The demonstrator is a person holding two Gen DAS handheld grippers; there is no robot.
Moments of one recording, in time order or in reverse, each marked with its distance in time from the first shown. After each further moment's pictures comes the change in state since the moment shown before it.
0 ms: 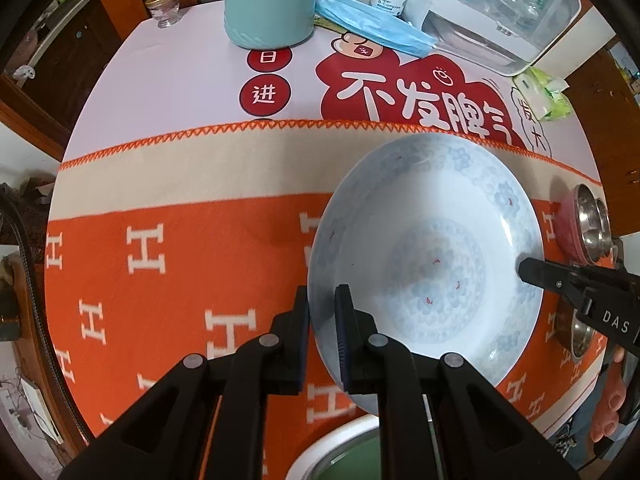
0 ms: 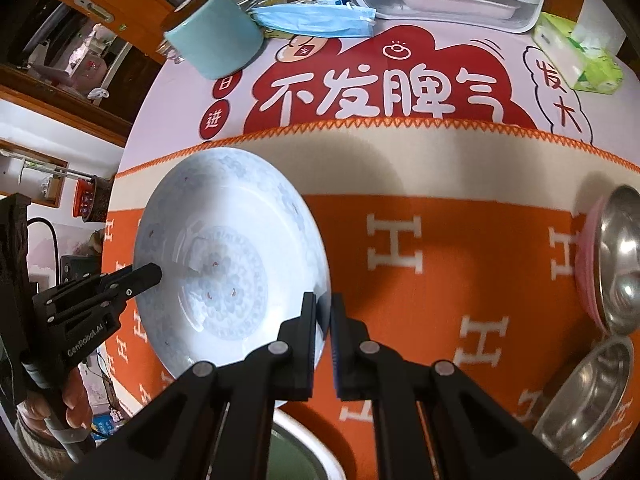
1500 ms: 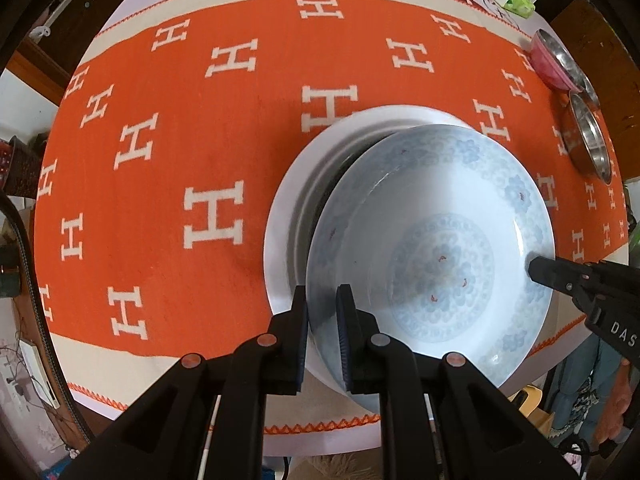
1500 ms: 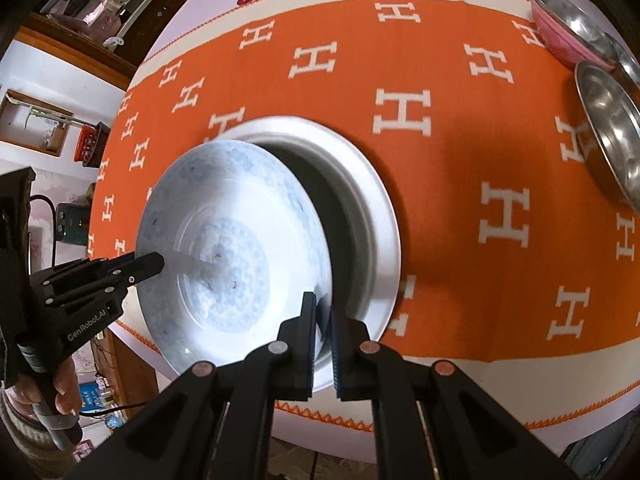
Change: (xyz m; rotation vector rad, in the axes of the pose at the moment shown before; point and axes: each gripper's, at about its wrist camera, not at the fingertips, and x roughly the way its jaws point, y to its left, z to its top) left arm 0.000 -0.001 -0.246 0.050 0.096 0.034; right arm 0.015 0.021 -0.243 -0.014 0.046 -0.024
